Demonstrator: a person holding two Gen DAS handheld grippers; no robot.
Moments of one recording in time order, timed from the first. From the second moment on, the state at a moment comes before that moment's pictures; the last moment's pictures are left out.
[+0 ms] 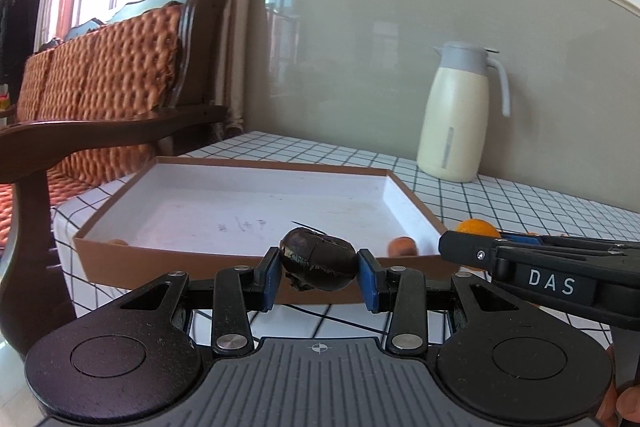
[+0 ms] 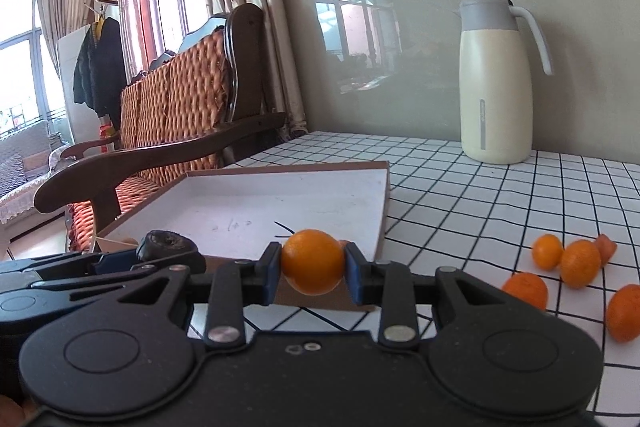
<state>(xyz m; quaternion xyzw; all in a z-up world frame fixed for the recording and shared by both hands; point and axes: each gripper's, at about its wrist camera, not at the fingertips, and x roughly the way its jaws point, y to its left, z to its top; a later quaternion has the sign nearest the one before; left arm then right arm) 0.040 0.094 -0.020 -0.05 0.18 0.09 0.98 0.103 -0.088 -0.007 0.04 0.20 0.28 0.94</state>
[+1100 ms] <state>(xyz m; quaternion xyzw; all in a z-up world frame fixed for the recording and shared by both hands) 0.062 0.189 -0.012 -0.07 0.16 0.20 0.96 0.144 -0.051 -0.007 0.05 0.17 0.26 0.95</state>
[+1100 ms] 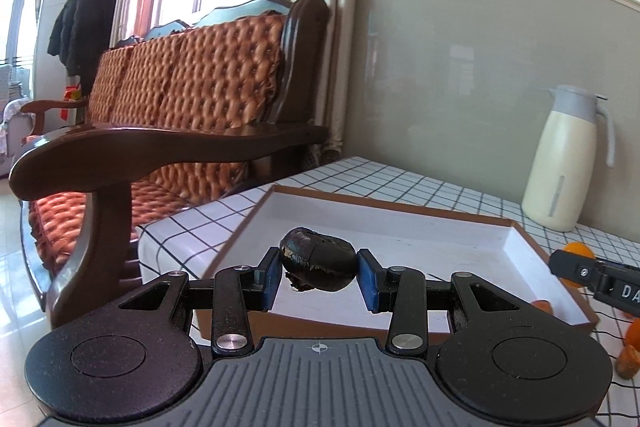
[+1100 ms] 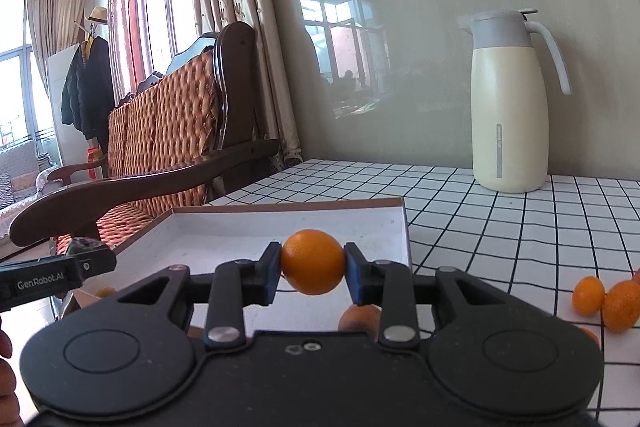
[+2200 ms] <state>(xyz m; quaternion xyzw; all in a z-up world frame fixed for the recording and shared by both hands) 0.078 0.211 0.009 -0.07 0.10 0.22 0.97 0.149 -0.048 0.004 0.07 0.07 0.20 0.97</state>
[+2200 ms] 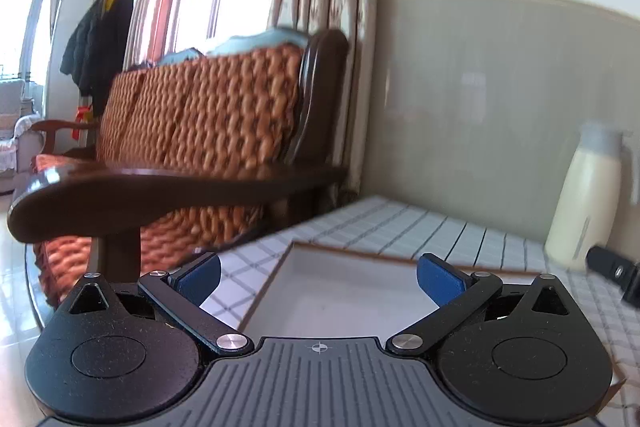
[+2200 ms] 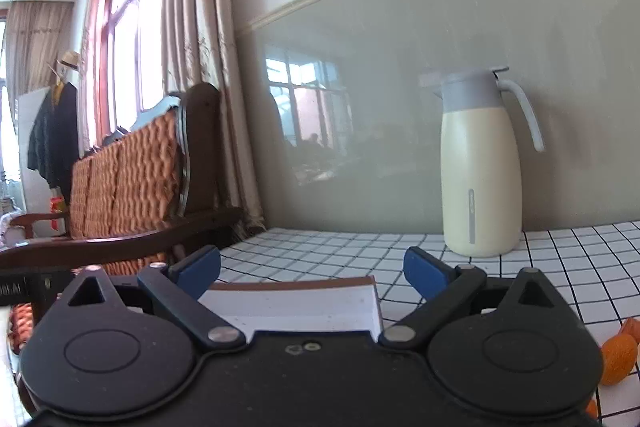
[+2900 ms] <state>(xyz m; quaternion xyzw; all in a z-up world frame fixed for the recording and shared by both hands) 0.072 0.132 0.006 0.03 0.13 0.19 0.97 0.124 -0.099 -0.003 0.05 0.15 0.21 0.96</state>
